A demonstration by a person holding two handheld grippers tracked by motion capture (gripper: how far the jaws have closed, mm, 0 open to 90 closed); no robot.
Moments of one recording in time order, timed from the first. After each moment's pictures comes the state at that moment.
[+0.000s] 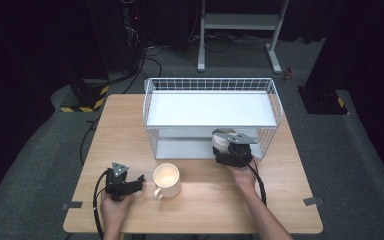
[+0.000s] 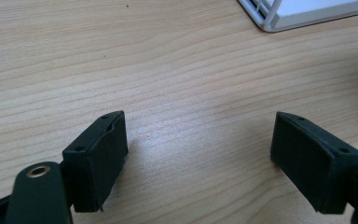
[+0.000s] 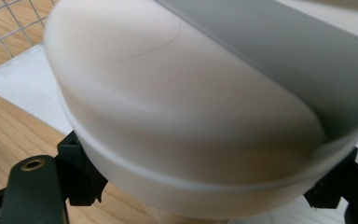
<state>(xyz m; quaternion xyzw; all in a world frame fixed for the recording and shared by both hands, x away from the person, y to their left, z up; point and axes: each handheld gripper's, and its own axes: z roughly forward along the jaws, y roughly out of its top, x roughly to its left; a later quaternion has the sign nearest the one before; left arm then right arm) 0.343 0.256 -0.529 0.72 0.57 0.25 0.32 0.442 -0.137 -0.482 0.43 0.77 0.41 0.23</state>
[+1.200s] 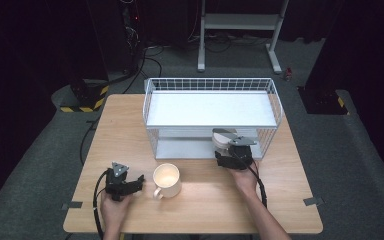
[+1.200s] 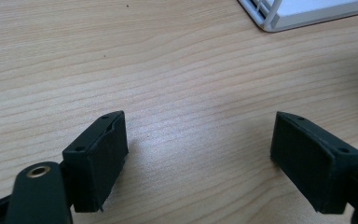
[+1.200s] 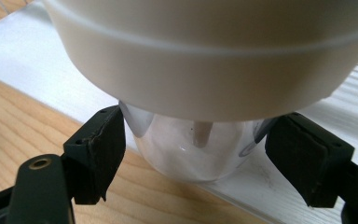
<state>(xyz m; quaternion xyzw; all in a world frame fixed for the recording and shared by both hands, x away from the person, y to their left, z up) 0.343 0.256 -0.529 0.72 0.57 0.25 0.32 0.442 -0.141 -0.493 0.45 0.78 0.38 0.22</state>
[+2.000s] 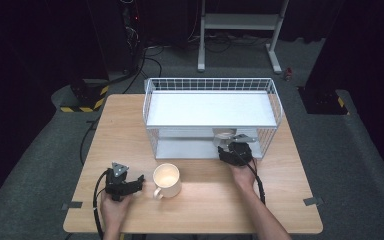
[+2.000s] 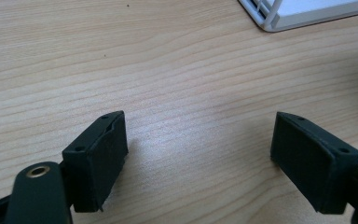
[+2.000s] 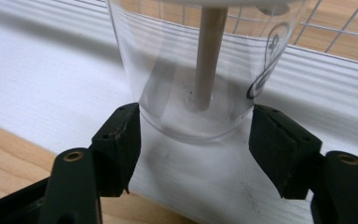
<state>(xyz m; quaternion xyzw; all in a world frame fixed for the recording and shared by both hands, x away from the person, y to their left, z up) 0.342 0.256 -0.529 0.72 0.57 0.25 0.32 0.459 -0.141 -0.506 0.48 0.76 0.36 0.24</state>
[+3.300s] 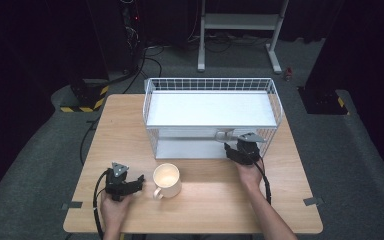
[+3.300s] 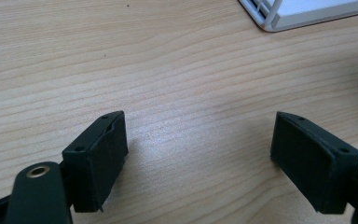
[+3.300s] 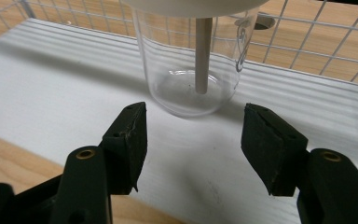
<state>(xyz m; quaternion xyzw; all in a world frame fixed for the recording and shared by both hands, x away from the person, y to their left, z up) 0.342 0.256 -0.529 0.72 0.57 0.25 0.32 0.451 -0.163 -0.490 0.49 0.74 0.40 0.24</state>
